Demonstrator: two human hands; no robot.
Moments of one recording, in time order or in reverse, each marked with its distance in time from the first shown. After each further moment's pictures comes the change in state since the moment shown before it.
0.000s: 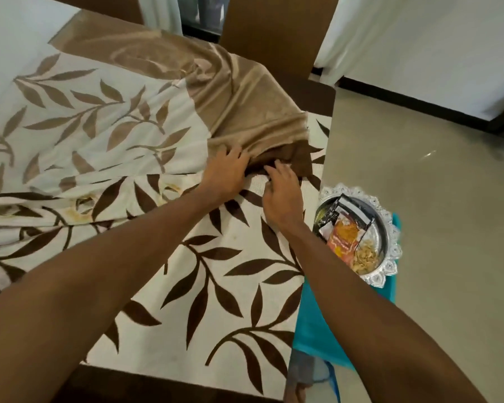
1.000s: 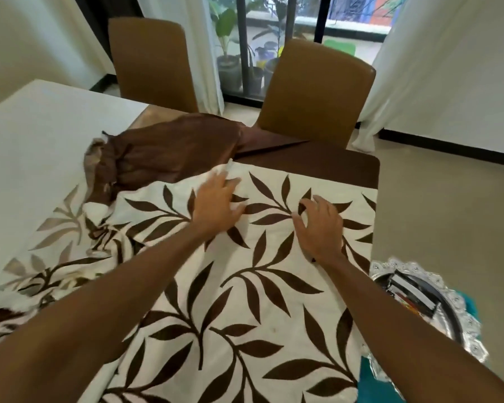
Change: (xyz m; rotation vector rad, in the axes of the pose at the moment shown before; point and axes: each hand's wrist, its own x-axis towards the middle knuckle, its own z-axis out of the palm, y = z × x) left_hand 0.050 -0.122 -0.044 -0.083 0.066 -0.204; right_hand 0.114 -0.007 0.010 -0.164 -0.037 0.034
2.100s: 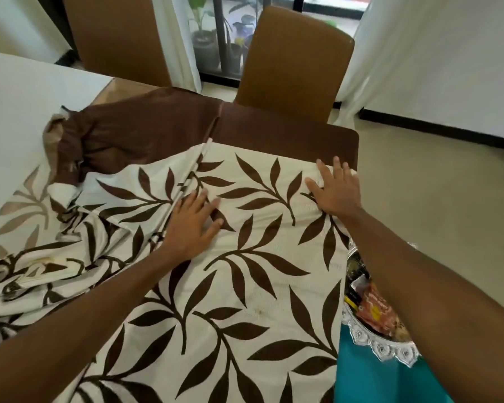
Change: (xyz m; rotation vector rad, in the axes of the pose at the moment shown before) left_hand -0.078 -0.013 0.046 -0.098 -0.126 0.084; right_hand 0.049 0.093 -0.023 -0.199 -0.227 0.102
